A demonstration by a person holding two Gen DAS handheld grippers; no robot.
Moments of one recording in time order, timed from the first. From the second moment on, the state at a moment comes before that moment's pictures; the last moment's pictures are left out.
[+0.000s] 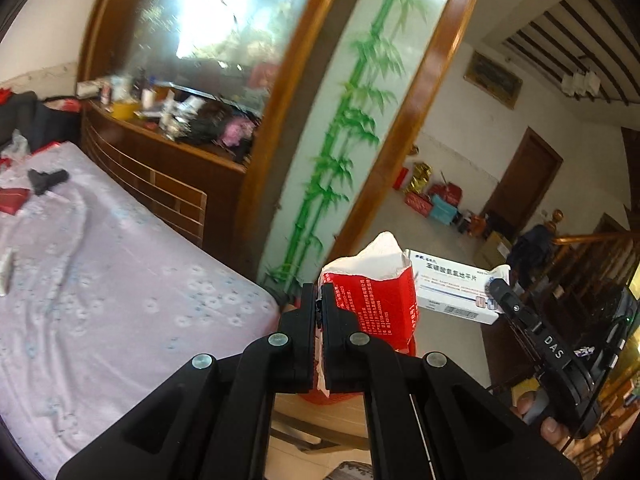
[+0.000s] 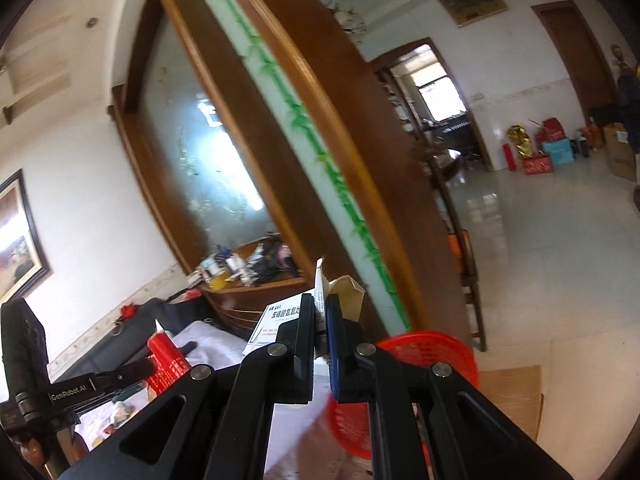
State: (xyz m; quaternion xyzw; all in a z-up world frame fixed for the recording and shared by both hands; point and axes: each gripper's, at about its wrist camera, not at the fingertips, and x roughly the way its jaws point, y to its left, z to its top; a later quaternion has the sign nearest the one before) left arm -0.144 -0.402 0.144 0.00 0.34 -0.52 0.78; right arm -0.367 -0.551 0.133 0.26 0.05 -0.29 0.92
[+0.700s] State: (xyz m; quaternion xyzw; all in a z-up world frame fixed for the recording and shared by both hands) left arm -0.144 -0.526 0.028 0.07 0.44 -0.51 0.73; right arm -0.353 -0.641 0.052 0.32 0.13 -0.36 0.86
